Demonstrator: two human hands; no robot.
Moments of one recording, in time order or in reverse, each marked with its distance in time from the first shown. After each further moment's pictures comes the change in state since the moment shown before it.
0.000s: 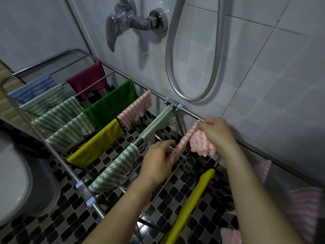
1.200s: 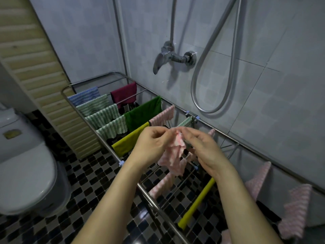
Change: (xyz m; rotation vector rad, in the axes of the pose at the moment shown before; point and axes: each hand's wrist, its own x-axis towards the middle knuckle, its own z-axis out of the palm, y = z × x) left_hand -0.119 0.037 -0.154 -0.599 0.128 0.078; right_hand -0.187 -0.070 0.051 0.358 -0.452 -0.314
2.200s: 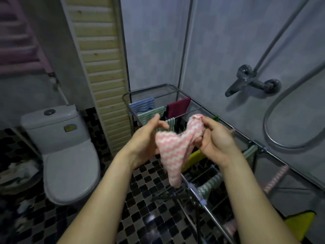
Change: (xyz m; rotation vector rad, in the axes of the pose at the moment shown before) left_hand -0.003 -0.037 -0.269 -0.549 0.009 -0.277; right_hand 0.125 -0.076 0.224 0.640 -0.040 0.154
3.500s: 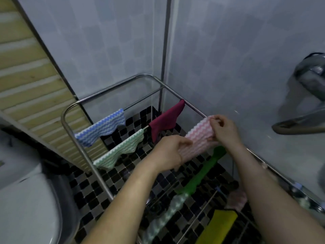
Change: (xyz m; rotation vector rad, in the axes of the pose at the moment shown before) left_hand 0.396 -0.038 -0.058 1.006 -0.248 -0.048; right_hand 0.396 -0.029 -0.160 -1.030 0.550 -0.139
